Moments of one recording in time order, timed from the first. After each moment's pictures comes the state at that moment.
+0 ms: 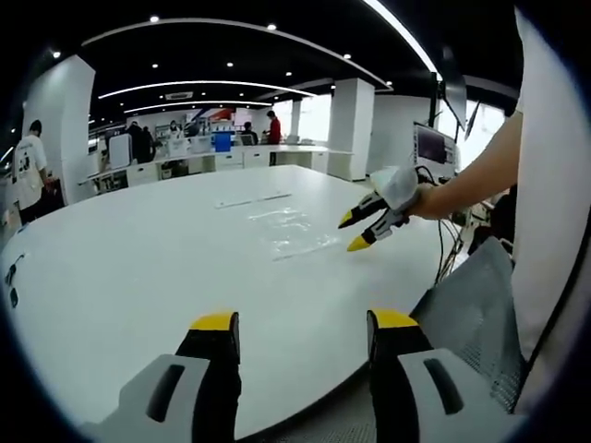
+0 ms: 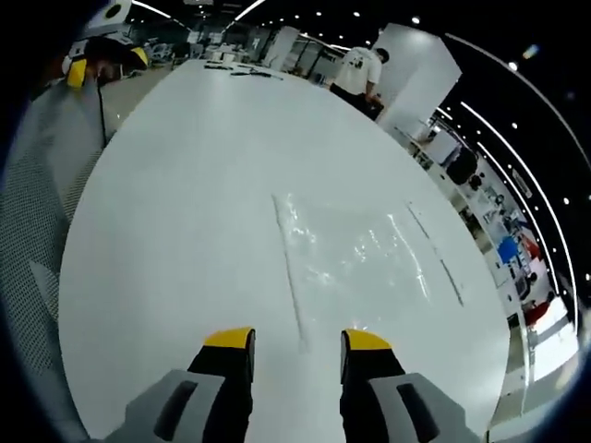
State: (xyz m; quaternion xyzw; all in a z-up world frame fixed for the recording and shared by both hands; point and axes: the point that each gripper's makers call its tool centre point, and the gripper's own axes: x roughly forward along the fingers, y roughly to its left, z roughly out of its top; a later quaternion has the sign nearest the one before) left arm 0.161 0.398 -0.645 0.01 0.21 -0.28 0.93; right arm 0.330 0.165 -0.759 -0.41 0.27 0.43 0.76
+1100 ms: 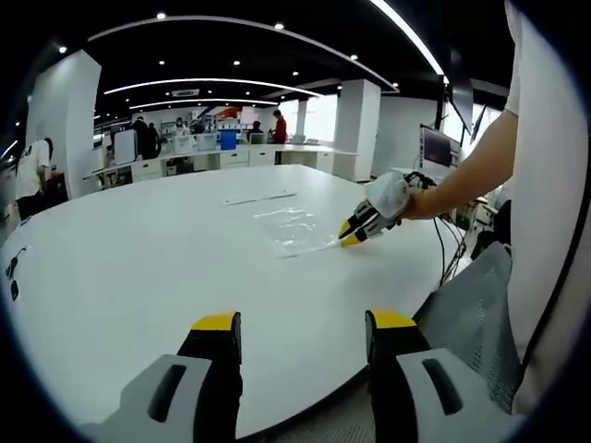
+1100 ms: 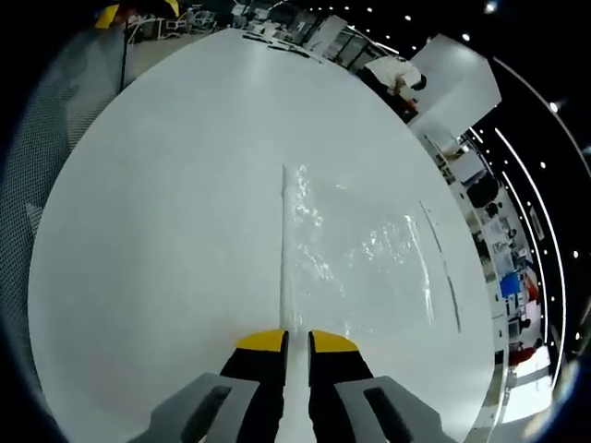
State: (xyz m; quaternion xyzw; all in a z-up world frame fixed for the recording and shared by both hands) left arm 0.163 0.406 -0.651 0.00 0.22 -0.27 0.94; right arm 0.351 0.160 -0.776 -0.48 0.26 0.45 0.70
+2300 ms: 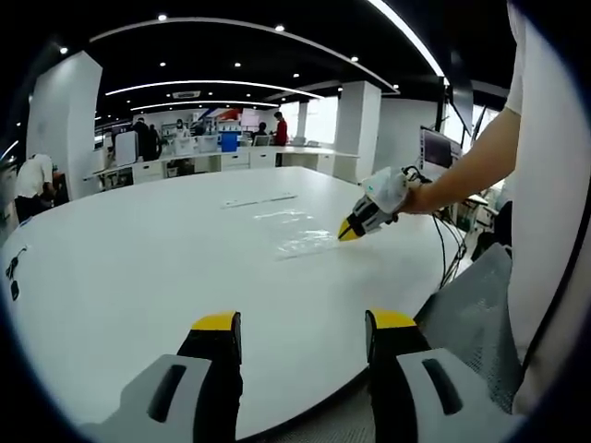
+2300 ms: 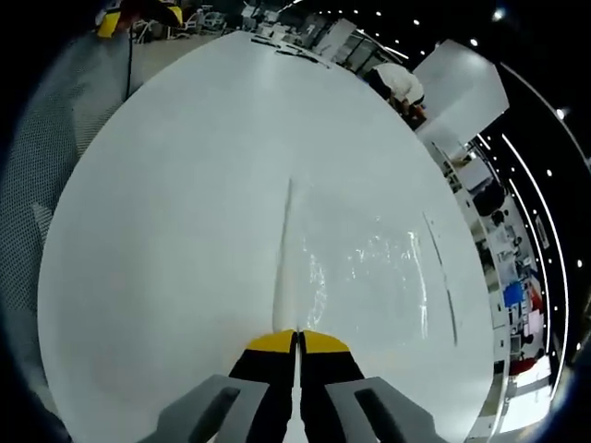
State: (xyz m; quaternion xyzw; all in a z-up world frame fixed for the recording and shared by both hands) left arm 0.164 0.407 -0.648 0.00 0.21 -0.27 0.94; right arm 0.350 0.169 -0.758 -0.49 0.25 0.47 0.69
